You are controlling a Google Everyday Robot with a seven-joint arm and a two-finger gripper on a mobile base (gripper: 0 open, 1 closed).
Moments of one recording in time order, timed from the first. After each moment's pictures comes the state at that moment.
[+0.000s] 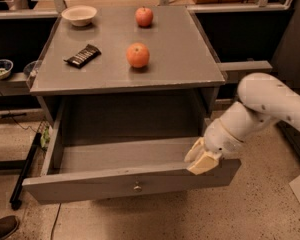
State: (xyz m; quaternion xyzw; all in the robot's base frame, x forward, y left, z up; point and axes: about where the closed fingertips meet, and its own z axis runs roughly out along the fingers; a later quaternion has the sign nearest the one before) arm 0.454 -0.126 0.692 -0.61 0.72 0.29 0.11
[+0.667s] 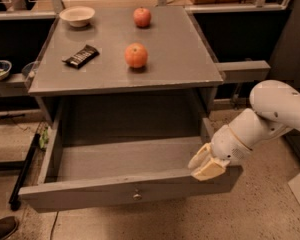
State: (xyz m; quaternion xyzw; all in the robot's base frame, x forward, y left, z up) arm 0.432 -0.137 0.694 -0.60 0.72 0.31 0.13
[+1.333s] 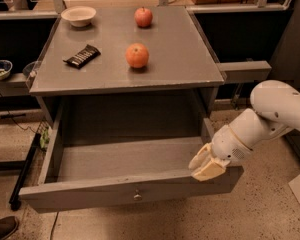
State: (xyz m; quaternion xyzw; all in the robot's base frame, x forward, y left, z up) arm 0.432 -0.137 0.694 -0.60 0.72 0.31 0.13
